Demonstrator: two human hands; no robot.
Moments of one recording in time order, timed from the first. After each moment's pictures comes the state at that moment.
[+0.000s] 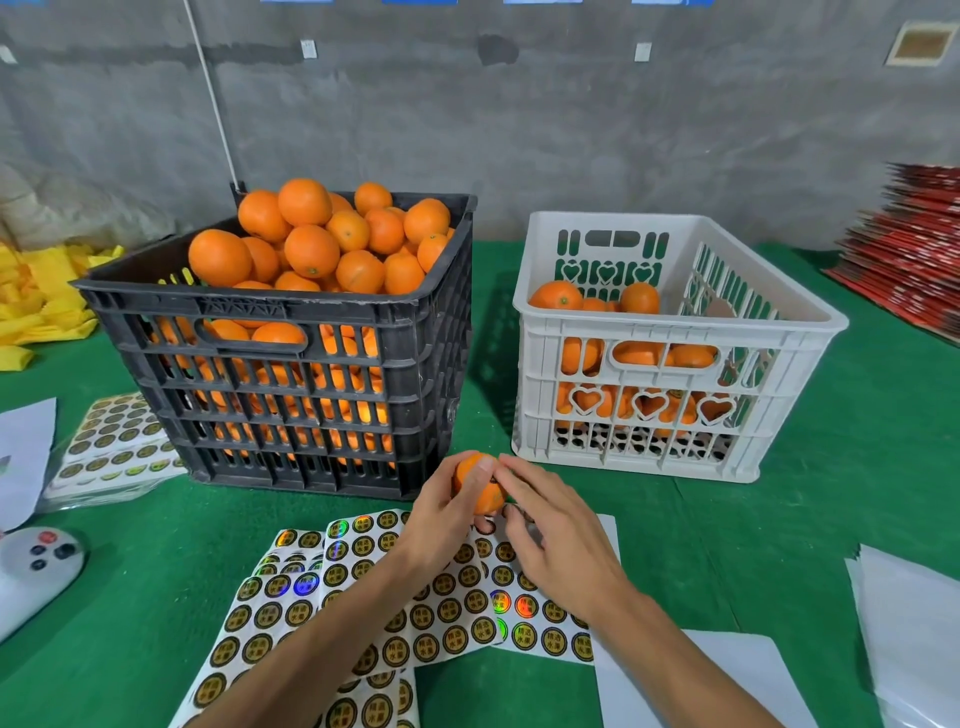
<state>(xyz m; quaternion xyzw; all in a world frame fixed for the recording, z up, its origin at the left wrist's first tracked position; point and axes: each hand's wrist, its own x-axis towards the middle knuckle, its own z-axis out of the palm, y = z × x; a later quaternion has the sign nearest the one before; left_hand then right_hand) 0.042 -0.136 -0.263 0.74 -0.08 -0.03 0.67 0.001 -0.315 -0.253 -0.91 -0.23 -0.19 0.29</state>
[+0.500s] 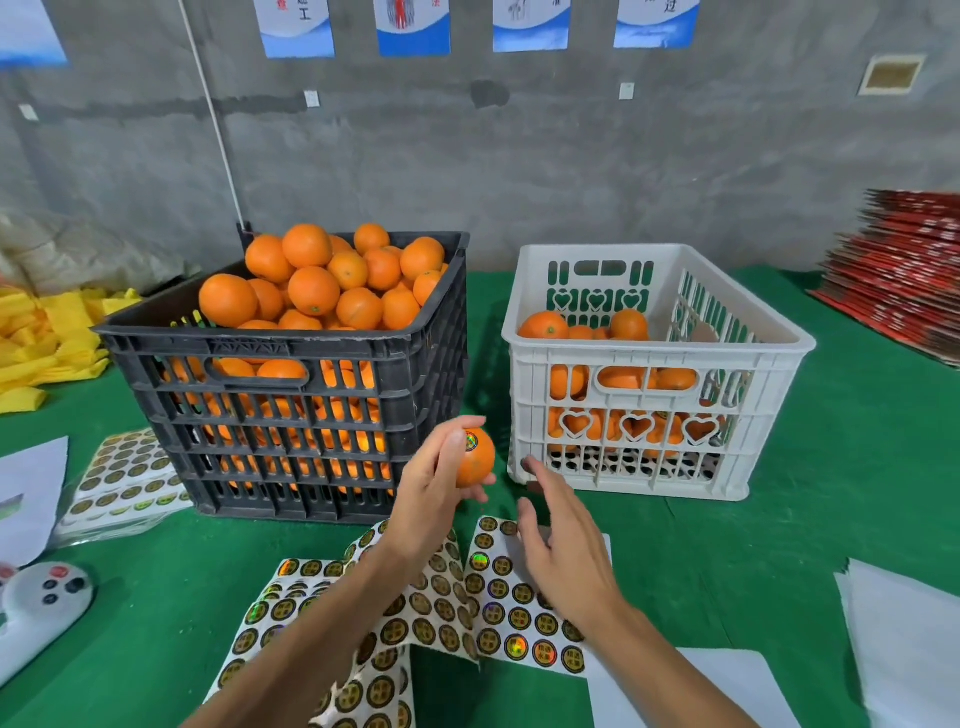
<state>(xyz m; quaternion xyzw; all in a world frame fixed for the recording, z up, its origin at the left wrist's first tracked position) 0.033 -0.142 -0.191 0.69 -0.15 0.08 0.71 0.008 -0.315 -0.254 -0.89 -0.10 -0.21 0.39</state>
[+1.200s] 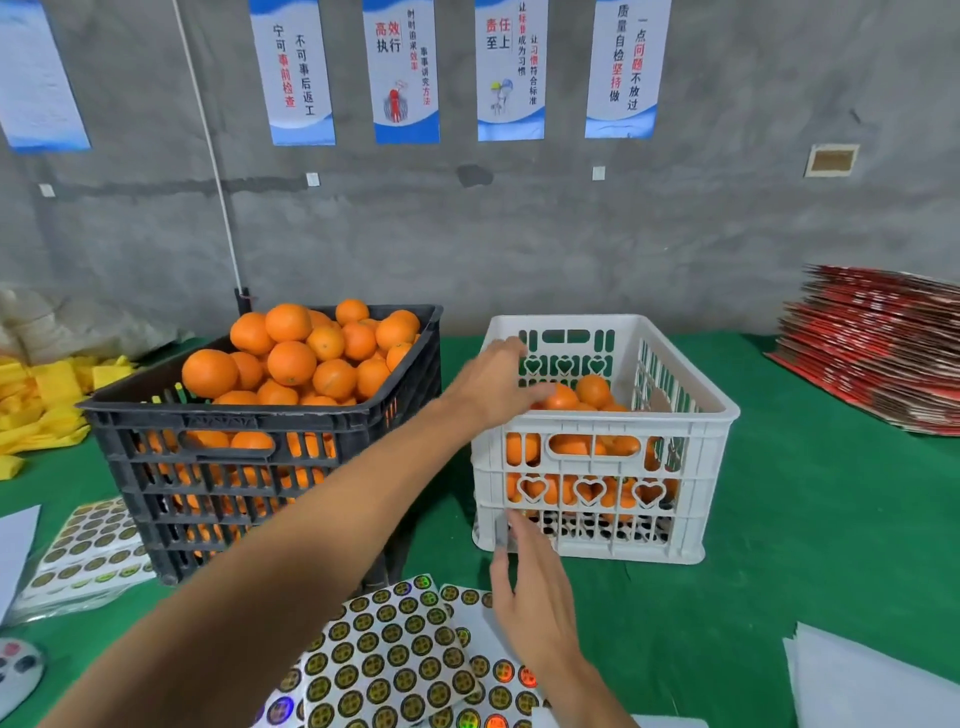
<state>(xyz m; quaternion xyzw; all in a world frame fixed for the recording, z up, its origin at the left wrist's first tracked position) 0.124 -0.247 -0.023 0.94 -0.21 0.13 0.24 0.027 -0.327 -0.254 -0.90 -0.04 -0.25 0.35</state>
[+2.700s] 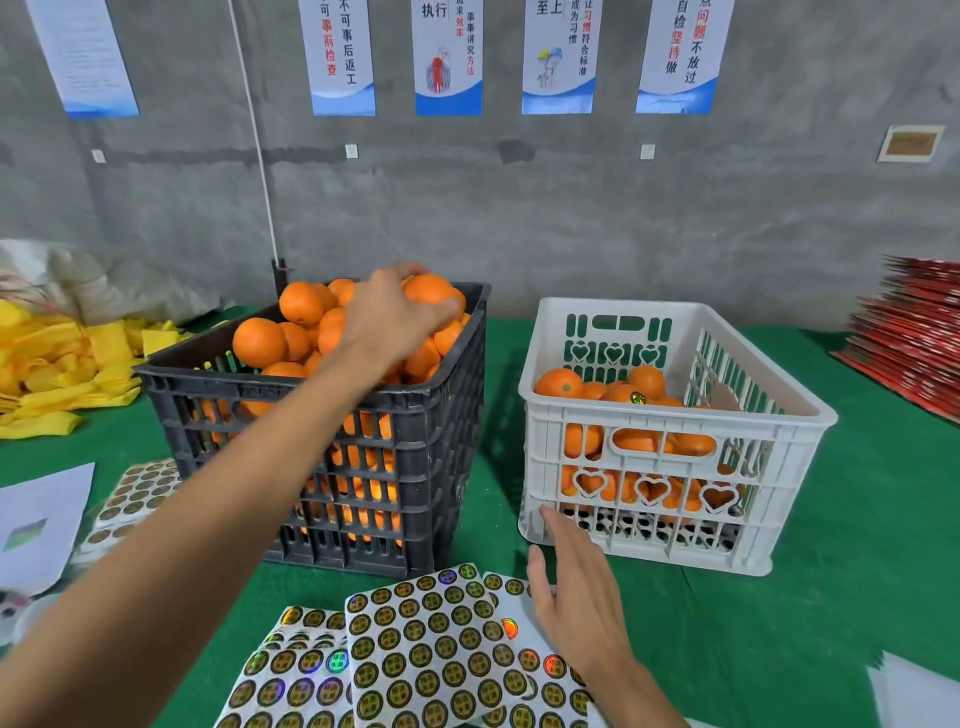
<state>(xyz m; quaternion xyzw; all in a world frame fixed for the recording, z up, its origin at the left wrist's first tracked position) 0.141 -0.095 0.010 0.87 -0.04 0.32 0.36 0.035 -0.320 -0.258 -0.93 -0.07 -0.23 0.28</state>
